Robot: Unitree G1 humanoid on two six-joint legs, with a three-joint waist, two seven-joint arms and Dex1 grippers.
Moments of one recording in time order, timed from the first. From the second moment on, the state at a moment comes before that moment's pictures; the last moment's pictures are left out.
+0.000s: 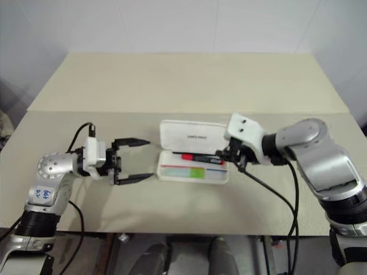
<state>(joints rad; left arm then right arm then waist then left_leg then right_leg) -0.40 0.62 0.02 0.03 -0.43 -0.10 -1.21 -0.70 -0.90 0.23 -0.45 0.21 1.06 1.12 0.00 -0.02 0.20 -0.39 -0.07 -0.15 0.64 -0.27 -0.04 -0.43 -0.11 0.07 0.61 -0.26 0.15</state>
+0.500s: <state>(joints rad) -0.42 0.62 0.05 0.09 -0.48 -0.12 -1.33 -0.73 -0.90 0.42 -0.49 0.22 1.07 1.07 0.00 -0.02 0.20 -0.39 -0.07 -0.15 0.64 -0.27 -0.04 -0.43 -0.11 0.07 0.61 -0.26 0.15</state>
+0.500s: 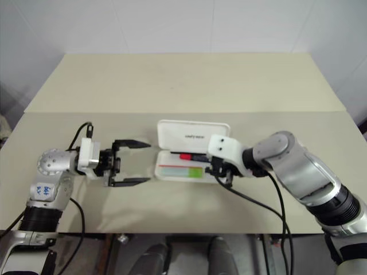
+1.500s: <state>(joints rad) -0.39 0.67 0.12 0.09 -0.47 -0.13 -1.30 -0.77 -0.89 0.50 -0.40 0.15 0.99 1.07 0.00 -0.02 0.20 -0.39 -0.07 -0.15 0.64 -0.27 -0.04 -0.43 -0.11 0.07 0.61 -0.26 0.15</state>
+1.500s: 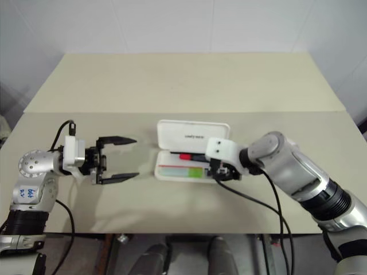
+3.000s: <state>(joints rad) -1.20 0.47 0.01 1.32 0.01 -0.43 -0.99 -0.24 -0.82 -0.30 -0.18 0.52 0.30 1.16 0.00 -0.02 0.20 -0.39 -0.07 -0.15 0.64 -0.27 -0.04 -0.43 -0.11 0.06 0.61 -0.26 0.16</state>
